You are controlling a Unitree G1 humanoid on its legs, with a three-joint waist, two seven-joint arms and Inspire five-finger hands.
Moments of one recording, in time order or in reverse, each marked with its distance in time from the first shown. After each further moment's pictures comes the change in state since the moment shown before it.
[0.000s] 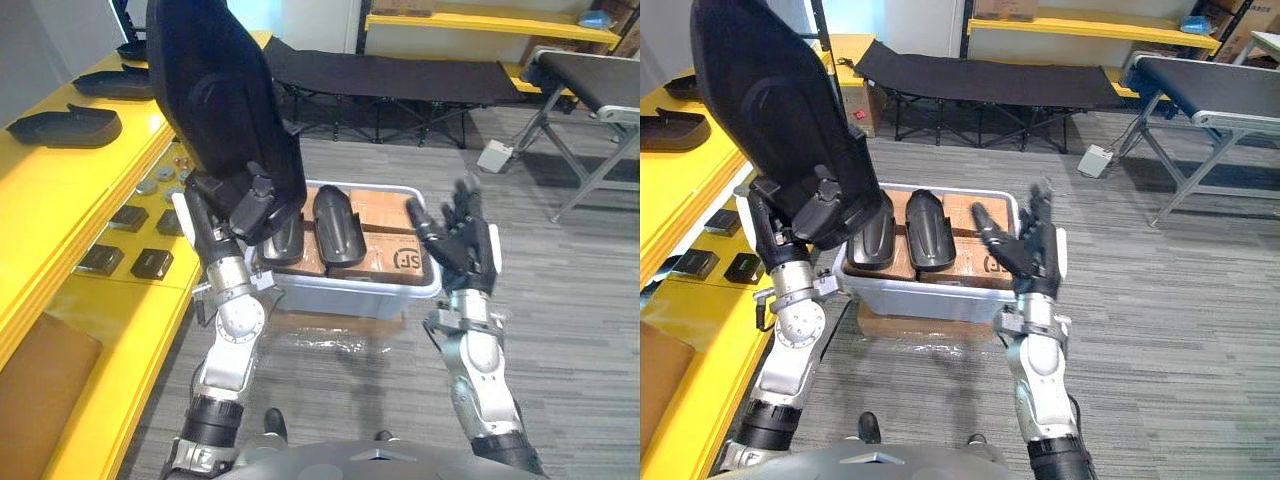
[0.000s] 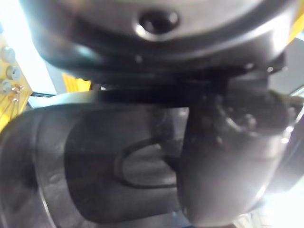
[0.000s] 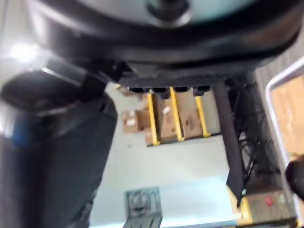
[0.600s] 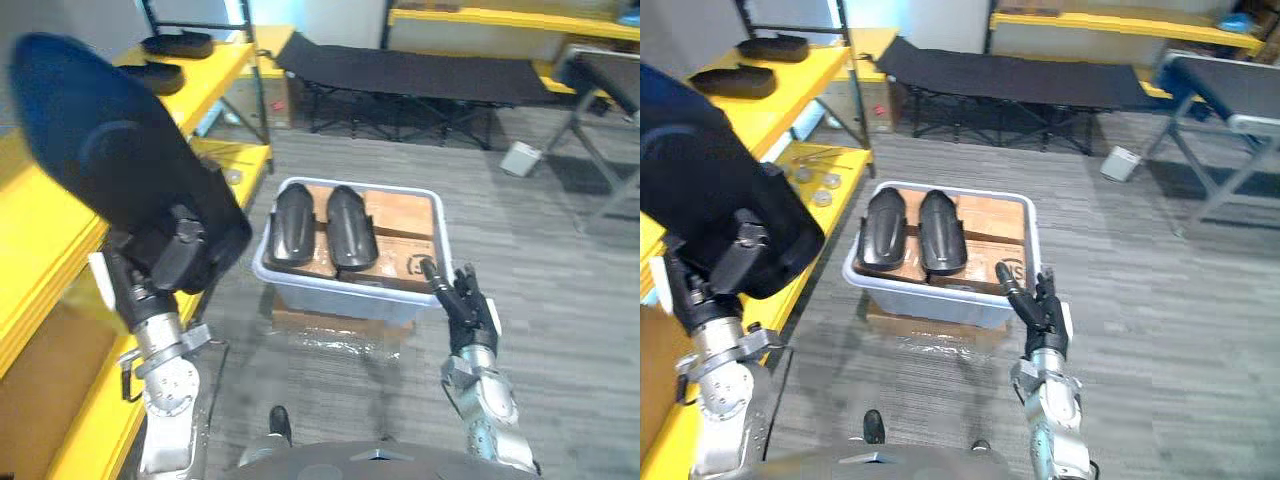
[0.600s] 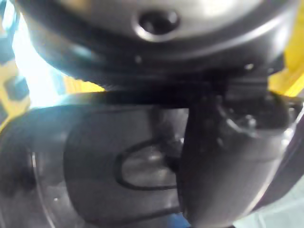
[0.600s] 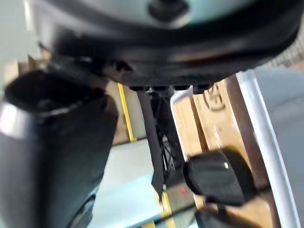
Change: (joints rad) left arm 0.330 -0.022 0.253 -0.258 -0.114 -0.014 -0.118; right arm 0.073 0.011 0.010 0.192 0.067 0.133 0.088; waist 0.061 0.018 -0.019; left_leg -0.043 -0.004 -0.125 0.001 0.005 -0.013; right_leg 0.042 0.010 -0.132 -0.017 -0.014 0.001
